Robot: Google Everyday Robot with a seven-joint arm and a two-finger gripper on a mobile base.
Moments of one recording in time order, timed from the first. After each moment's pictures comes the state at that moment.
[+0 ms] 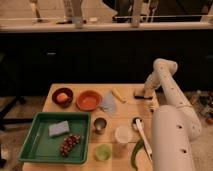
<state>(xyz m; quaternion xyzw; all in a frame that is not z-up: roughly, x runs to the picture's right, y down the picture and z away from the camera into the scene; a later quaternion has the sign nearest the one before) 0.292 0.032 0.989 -0.30 -0.09 0.06 0.95</state>
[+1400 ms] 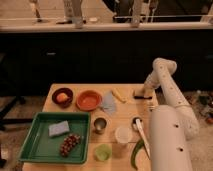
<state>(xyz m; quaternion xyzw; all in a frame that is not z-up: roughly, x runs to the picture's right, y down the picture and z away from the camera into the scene) 0.297 0.029 0.991 -0.30 -0.09 0.05 0.95</state>
